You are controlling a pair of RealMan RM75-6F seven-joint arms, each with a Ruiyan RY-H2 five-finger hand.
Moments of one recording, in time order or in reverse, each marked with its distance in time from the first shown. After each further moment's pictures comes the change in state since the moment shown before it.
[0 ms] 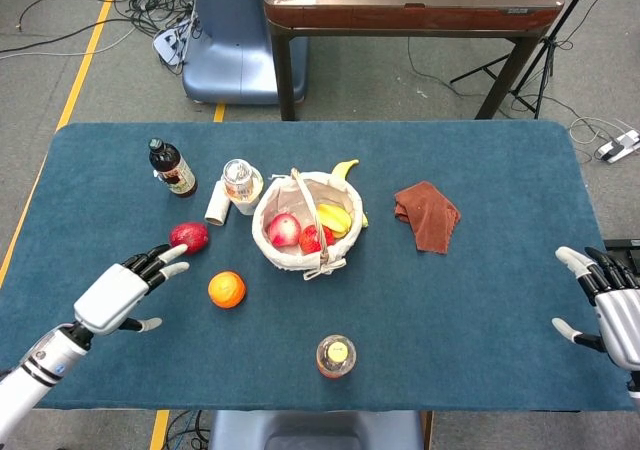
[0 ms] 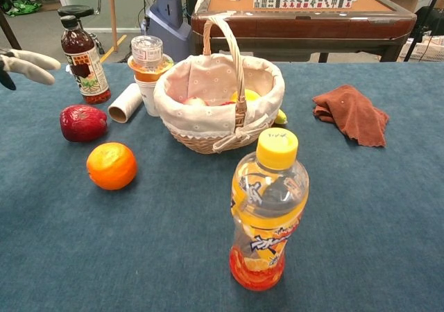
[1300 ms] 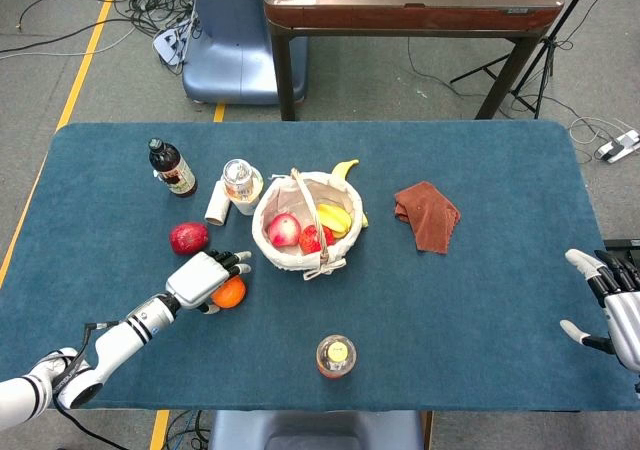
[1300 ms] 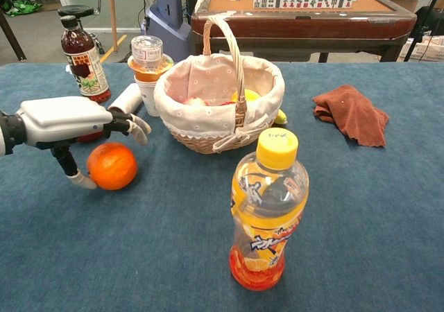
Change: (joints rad) left arm -0.254 -0.334 -0.005 0.201 -0.193 -0.311 0.208; right arm -0.011 -0.007 0.001 0.039 0.019 -0.009 0.040
